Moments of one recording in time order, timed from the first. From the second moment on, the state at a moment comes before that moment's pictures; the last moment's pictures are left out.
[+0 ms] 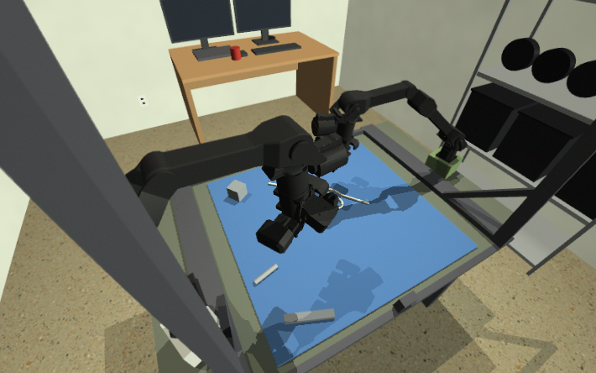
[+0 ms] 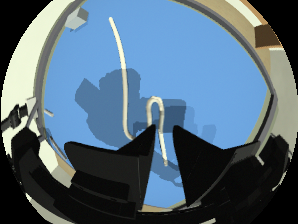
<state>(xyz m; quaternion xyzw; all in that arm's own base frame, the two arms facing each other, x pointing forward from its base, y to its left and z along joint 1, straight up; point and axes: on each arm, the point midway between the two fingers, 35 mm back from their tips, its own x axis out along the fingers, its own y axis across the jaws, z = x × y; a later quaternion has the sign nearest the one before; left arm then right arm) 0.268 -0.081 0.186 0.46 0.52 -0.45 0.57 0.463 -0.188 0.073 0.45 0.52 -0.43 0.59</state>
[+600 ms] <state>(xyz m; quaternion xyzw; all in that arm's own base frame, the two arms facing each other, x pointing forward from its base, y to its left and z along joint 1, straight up) 0.268 -0.081 0.186 0.46 0.52 -0.45 0.57 0.455 -0.169 0.061 0.43 0.54 -0.42 0.59</state>
